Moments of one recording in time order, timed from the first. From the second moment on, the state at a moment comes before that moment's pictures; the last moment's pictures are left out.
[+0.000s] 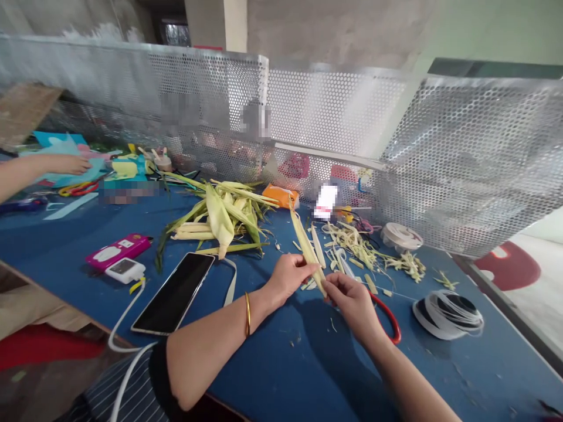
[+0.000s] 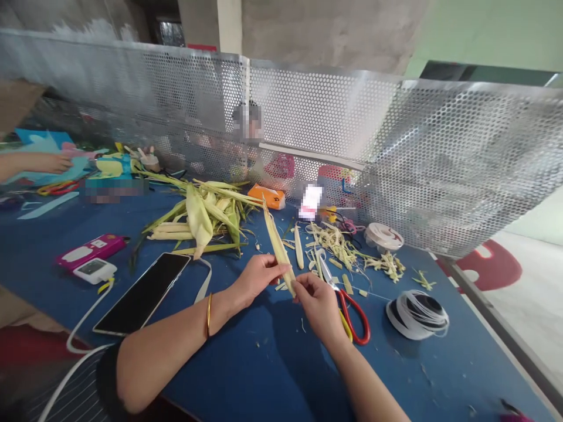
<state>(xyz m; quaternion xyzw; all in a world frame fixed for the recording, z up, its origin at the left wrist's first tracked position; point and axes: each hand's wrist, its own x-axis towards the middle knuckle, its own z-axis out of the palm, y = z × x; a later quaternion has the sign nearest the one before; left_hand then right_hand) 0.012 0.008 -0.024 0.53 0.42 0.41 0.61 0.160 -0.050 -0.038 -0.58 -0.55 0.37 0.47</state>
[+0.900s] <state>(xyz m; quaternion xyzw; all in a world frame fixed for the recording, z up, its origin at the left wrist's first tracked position) 0.015 0.003 -0.022 0.45 0.37 0.44 0.68 0.150 -0.053 -0.027 -0.55 -0.46 0.49 0.50</state>
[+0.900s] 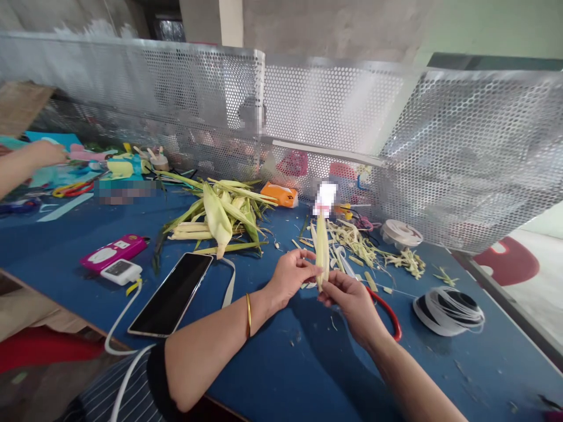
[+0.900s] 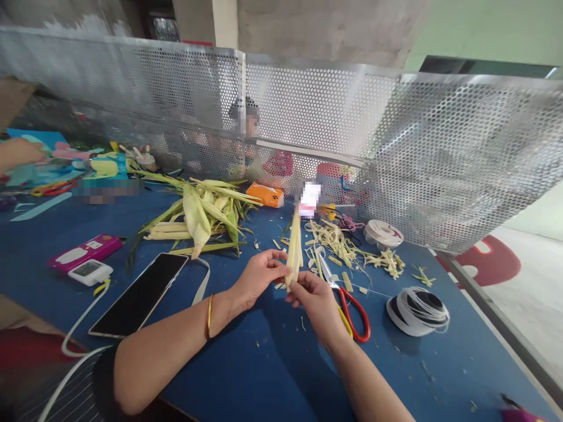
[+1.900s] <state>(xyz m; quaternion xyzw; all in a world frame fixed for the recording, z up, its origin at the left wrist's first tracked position) 0.007 -0.001 -0.018 0.78 0.39 0.43 0.24 0.177 -0.050 -0.033 -0.67 -0.65 0.11 0.35</state>
